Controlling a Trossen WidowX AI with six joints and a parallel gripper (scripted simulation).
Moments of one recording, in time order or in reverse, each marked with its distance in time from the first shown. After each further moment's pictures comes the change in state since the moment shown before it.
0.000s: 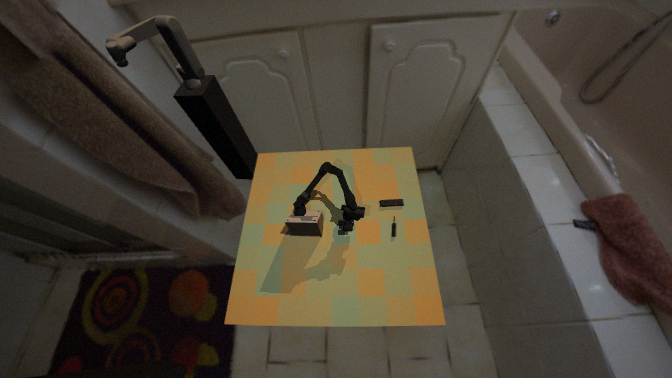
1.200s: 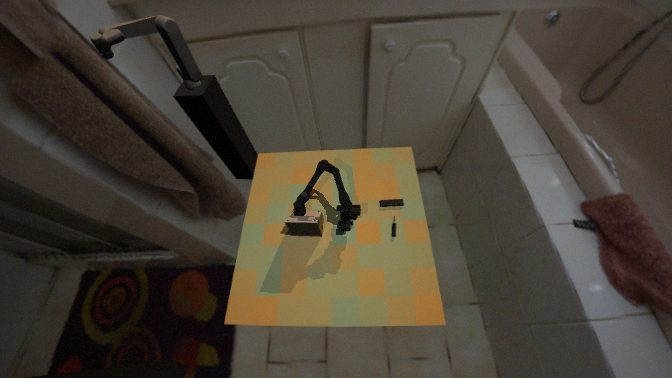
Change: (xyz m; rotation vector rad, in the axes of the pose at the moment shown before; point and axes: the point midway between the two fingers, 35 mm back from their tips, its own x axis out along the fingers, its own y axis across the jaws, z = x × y) arm 0.003 0.003 -0.009 -0.005 -0.112 -0.007
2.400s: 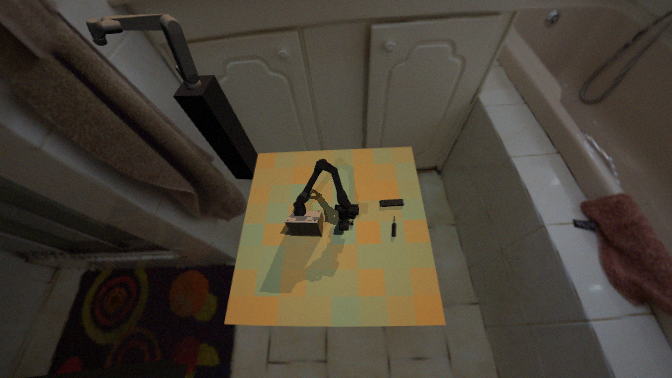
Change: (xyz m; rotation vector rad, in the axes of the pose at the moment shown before) arm -0.009 0.000 -0.009 0.008 -0.013 -0.001
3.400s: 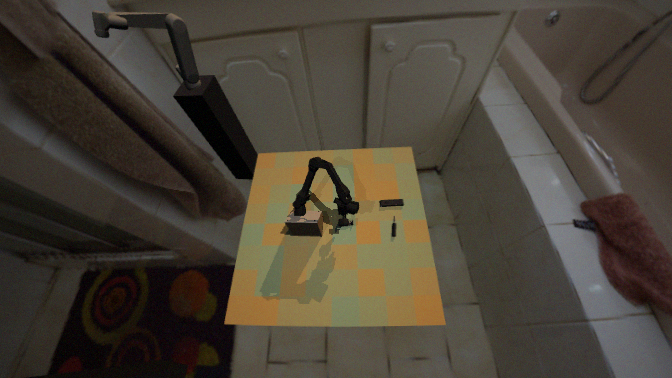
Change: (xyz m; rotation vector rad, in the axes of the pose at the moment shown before) arm -0.080 -0.007 0.005 -0.005 -0.006 0.000
